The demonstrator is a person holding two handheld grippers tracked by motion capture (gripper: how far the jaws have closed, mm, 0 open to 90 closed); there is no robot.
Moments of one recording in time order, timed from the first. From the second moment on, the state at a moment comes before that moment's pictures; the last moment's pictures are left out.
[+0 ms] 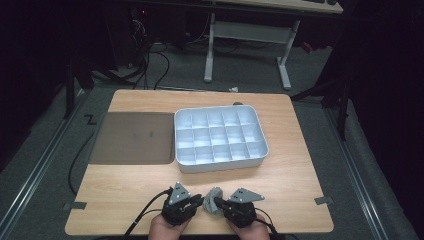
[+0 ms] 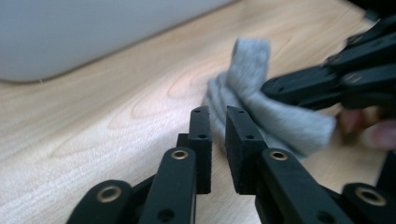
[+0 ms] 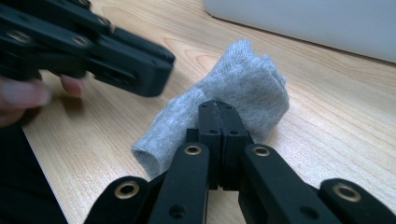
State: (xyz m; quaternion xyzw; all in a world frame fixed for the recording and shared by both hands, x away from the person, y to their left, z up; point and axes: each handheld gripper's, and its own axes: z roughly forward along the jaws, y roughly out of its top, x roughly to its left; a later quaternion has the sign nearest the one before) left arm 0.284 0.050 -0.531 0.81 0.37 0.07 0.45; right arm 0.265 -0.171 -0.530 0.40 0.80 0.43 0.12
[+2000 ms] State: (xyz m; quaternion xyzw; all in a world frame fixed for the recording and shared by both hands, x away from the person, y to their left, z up) left arm 0.274 0.022 -0.531 0.81 0.35 0.10 0.47; right arm 0.263 -0.185 -0.527 0.41 0.78 0.46 0.10
